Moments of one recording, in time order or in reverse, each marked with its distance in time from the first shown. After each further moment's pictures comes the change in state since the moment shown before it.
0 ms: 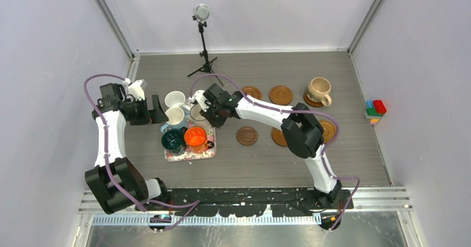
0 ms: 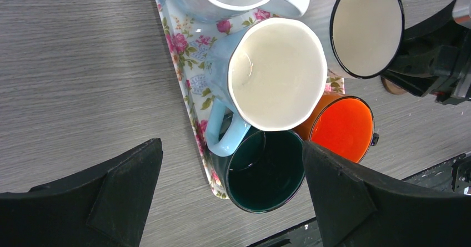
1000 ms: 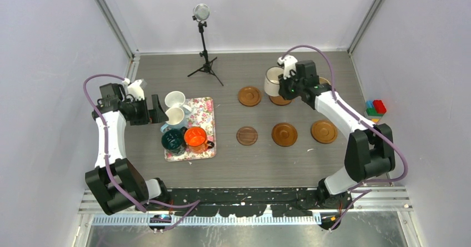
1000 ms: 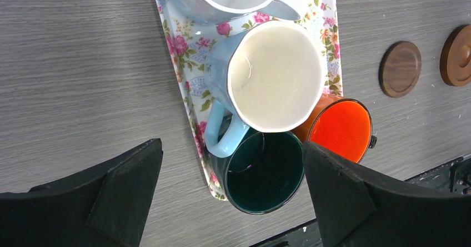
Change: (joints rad) left arm 0.000 -0.008 -0.003 0.008 0.000 -0.013; right arm -0.601 -0.605 -0.563 0.231 -0.062 0.003
